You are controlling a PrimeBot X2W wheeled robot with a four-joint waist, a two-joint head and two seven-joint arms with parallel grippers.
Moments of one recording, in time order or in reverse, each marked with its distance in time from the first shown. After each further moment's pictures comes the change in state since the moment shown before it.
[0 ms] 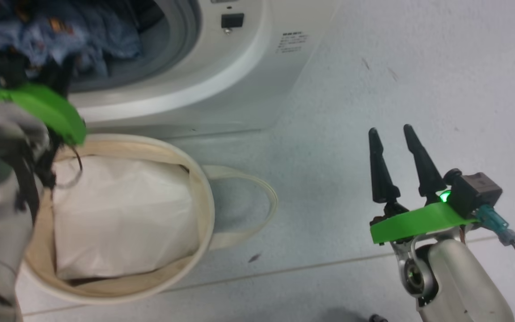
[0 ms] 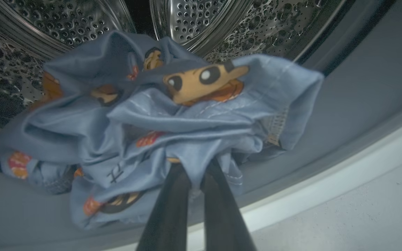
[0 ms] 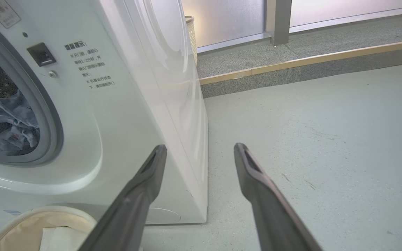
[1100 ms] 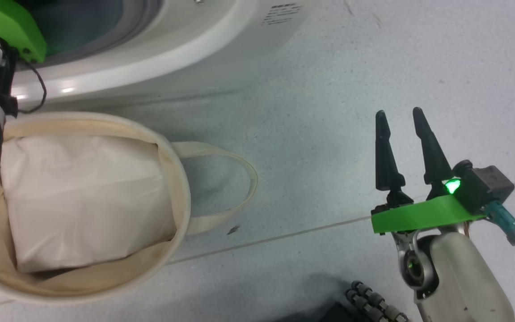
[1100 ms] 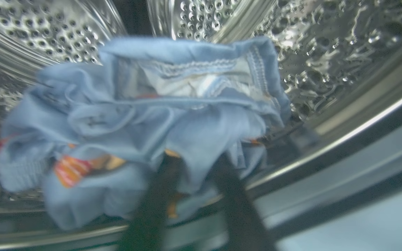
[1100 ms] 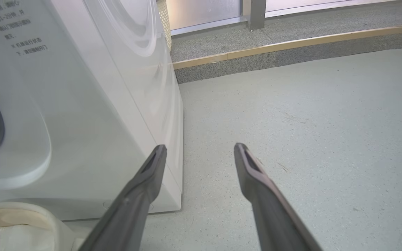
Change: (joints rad) left arm -0.300 -0.005 0.073 0.114 0.122 0.031 0.017; right arm -0.006 0.041 -0.052 -0.075 -0.052 0.000 0.000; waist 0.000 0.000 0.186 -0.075
